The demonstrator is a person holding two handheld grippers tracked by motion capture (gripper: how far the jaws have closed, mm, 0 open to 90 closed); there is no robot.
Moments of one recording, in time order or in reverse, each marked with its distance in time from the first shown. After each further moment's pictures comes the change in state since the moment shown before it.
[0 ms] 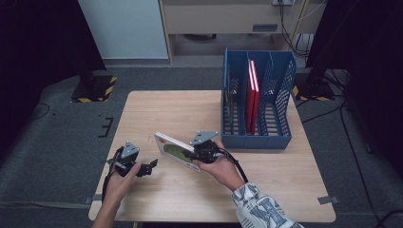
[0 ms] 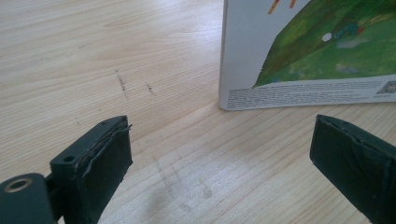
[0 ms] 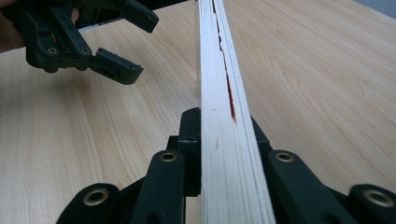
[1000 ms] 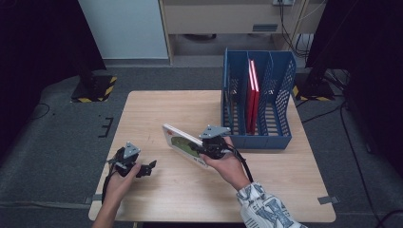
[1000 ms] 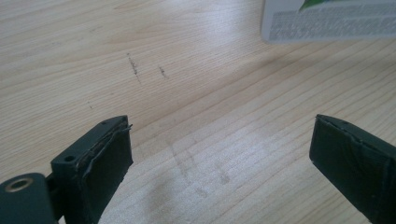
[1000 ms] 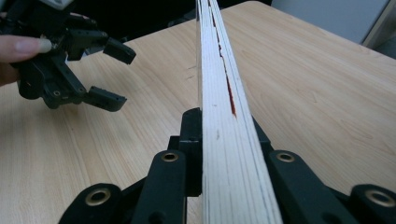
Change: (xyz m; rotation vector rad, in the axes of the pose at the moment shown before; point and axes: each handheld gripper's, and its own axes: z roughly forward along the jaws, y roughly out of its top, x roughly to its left) left arm 0.002 -0.004 0.004 0.052 0.047 0.007; right arm -0.012 0.006 -0.029 -0.079 -0.070 0.055
